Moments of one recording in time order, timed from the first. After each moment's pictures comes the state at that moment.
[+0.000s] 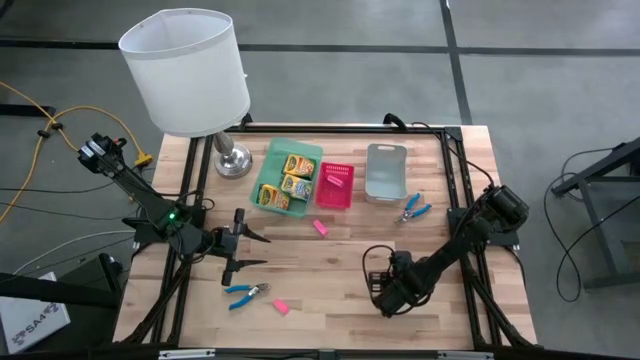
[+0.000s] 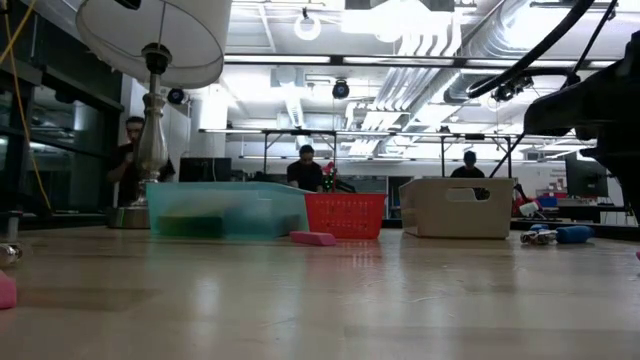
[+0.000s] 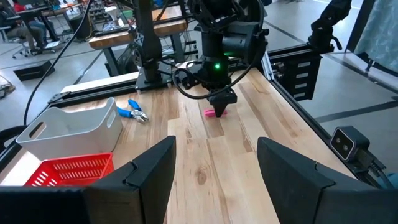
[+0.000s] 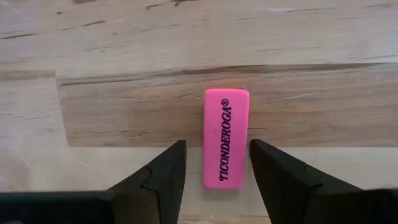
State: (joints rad) left arm -0.69 0.90 0.59 0.11 -0.59 0.00; right arm 0.67 1.84 1.09 -0.82 0.11 2.28
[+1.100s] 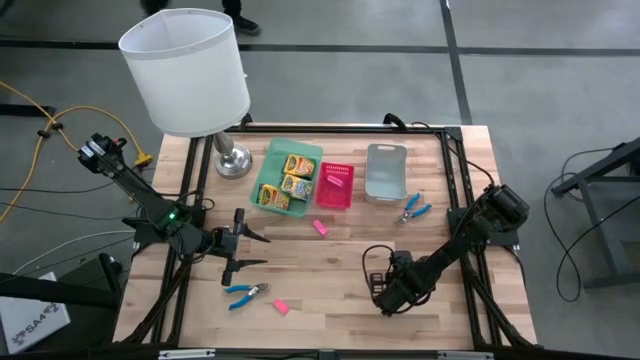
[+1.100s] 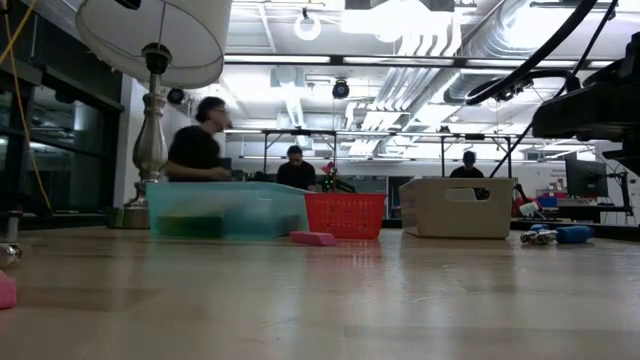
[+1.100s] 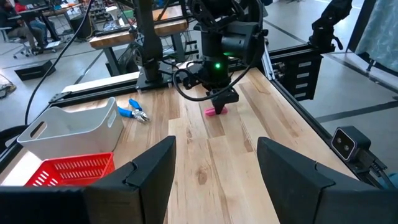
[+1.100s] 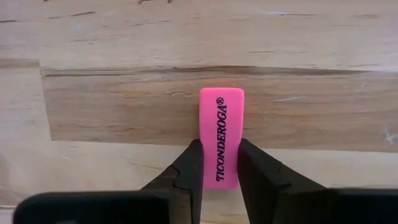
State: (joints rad) left arm -0.69 0.90 0.59 0.11 -0.60 0.00; right arm 0.66 1.83 1.09 -0.85 0.08 2.22
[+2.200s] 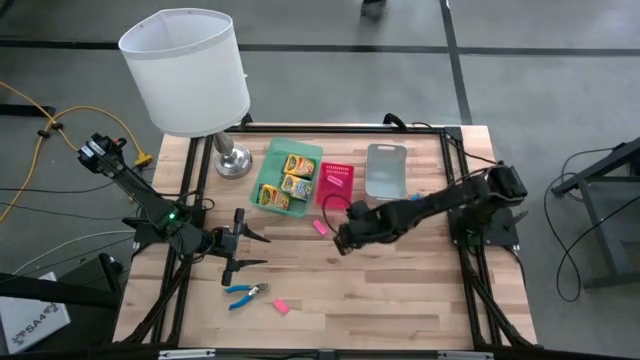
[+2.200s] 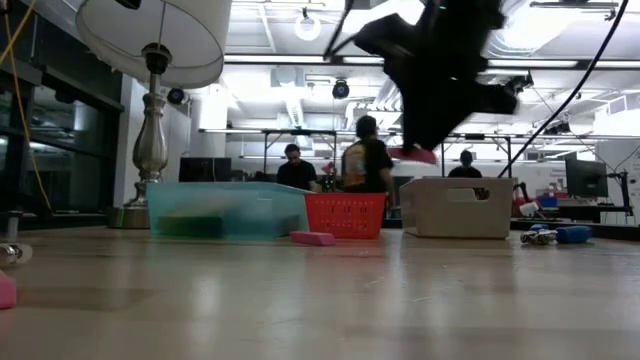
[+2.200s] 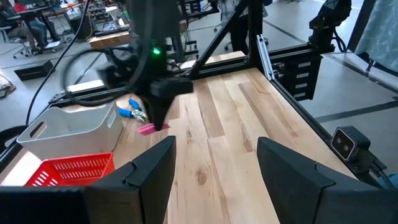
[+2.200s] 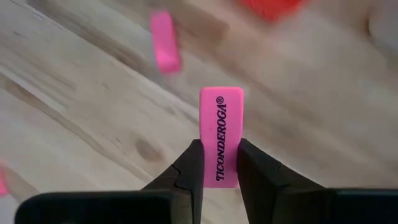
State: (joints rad) left arm -0.69 0.90 0.59 0.11 -0.60 0.00; right arm 0.23 1.73 1.28 -0.80 0.24 1.27
